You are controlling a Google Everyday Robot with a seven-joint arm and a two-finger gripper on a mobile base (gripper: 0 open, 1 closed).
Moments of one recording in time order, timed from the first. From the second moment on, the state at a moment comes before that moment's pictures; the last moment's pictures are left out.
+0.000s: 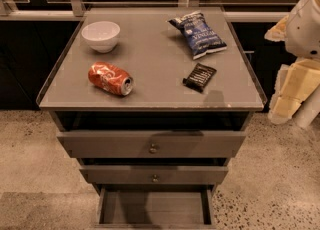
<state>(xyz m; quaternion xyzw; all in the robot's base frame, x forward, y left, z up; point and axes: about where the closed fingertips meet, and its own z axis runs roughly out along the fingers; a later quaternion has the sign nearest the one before) 0.438 -0.217 0.976 -0.60 0.78 -0.03 0.16</state>
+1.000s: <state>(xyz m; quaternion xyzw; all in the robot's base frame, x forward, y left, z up) 0.477 -0.170 0.974 -0.63 0.75 -0.01 0.20</state>
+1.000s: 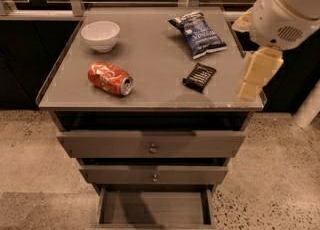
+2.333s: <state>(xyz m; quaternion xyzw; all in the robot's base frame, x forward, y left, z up) 0.520 -0.099 0.957 -0.63 0.73 0.05 0.27</state>
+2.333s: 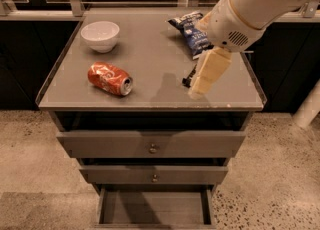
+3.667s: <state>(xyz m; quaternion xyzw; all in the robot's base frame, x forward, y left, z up) 0.575 0.011 0.911 -0.59 0.71 0.19 0.33</state>
